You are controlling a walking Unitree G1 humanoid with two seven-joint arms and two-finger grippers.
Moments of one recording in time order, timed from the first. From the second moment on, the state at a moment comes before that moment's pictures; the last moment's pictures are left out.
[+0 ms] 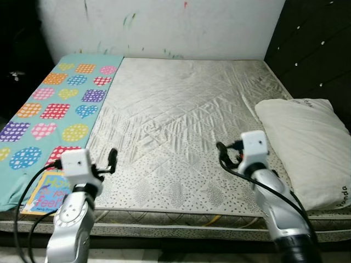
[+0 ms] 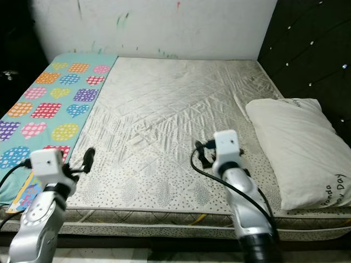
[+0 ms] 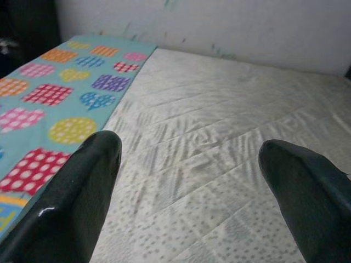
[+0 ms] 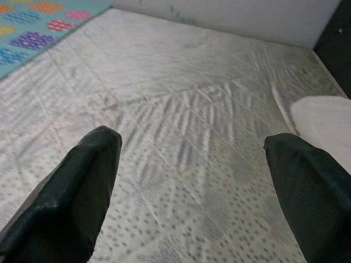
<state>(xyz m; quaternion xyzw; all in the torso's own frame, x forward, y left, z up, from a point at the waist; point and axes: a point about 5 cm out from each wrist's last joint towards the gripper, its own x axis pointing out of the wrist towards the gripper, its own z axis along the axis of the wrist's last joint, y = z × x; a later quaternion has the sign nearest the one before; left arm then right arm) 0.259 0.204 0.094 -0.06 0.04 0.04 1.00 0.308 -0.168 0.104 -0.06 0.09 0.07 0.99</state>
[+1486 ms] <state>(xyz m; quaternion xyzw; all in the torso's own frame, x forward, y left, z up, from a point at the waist) 0.264 0.209 0.096 -0.06 0.02 0.04 1.00 0.312 -0.158 0.117 -0.06 0.05 0.10 0.99</state>
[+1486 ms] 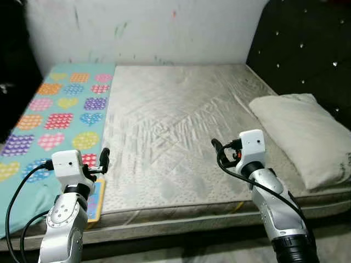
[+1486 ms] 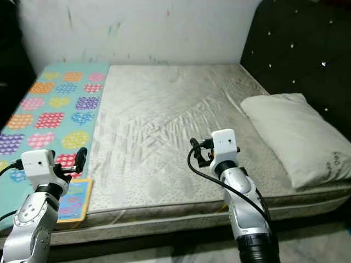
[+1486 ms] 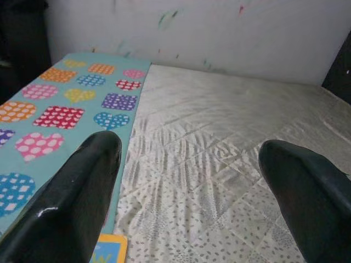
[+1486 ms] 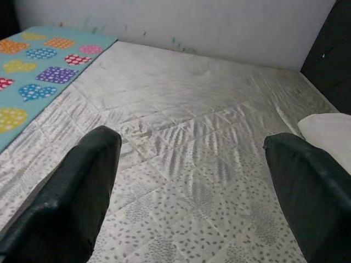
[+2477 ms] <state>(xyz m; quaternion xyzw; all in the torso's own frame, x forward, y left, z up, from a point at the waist) 0.269 0.199 0.114 -0.09 -0.01 0.02 1.00 0.313 -0.145 0.116 -0.05 0.05 0.13 0.99</state>
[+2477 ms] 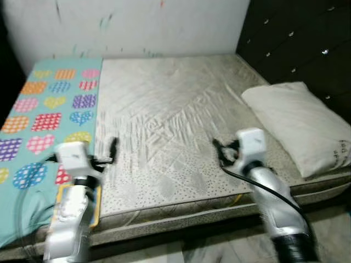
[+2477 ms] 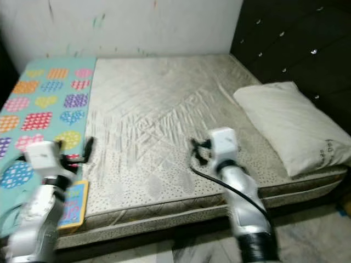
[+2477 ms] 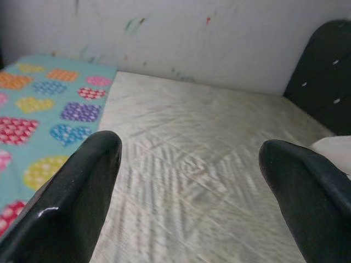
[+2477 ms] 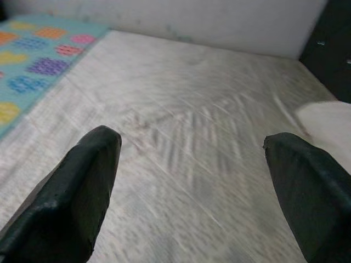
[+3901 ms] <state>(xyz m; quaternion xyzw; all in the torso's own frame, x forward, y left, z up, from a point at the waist) 0.273 0.194 0.114 -0.10 0.00 0.03 0.99 0.312 -0.146 0.112 -0.07 0.04 0.13 0.99</state>
